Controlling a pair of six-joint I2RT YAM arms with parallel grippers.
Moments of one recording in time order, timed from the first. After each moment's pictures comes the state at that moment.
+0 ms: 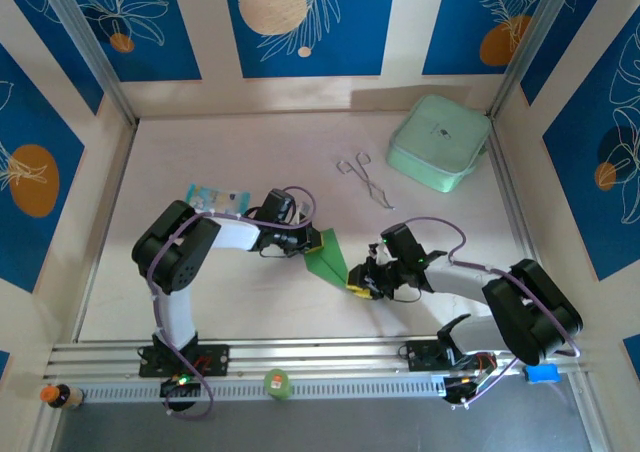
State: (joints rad) left arm -0.60 1.90 0.88 0.14 0.61 -0.89; right arm 0.54 1.32 0.39 -0.10 -0.66 0.99
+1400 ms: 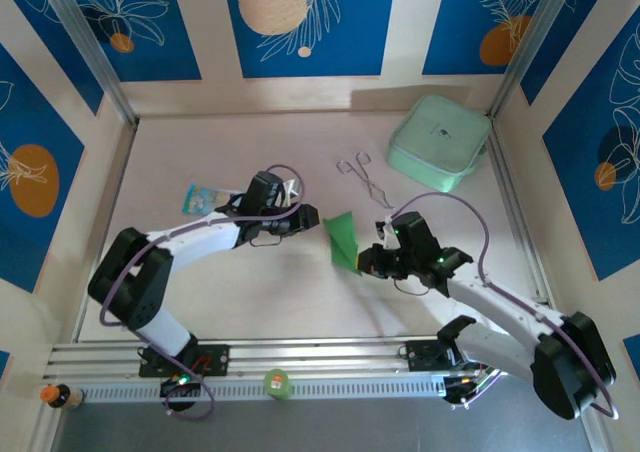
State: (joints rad) left arm -0.60 1.57 0.91 -0.06 0.44 -0.80; right arm 0.58 0.98 0.53 -0.38 -0.40 0.75
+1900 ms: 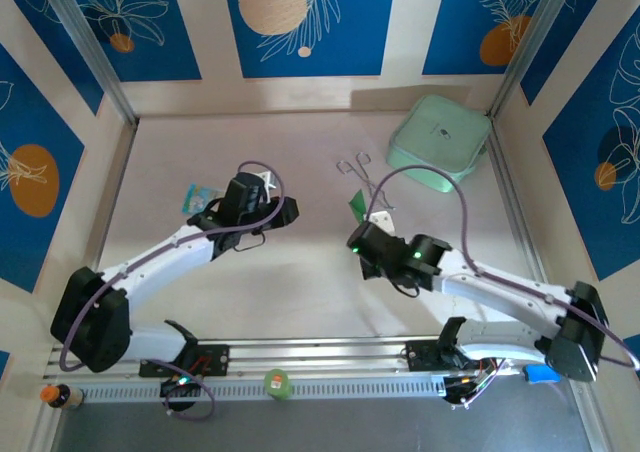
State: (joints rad) left arm -0.60 1.32 0.86 -0.19 0.13 -0.71; right arm 1.00 1.15 0.88 -0.92 0.49 0.66
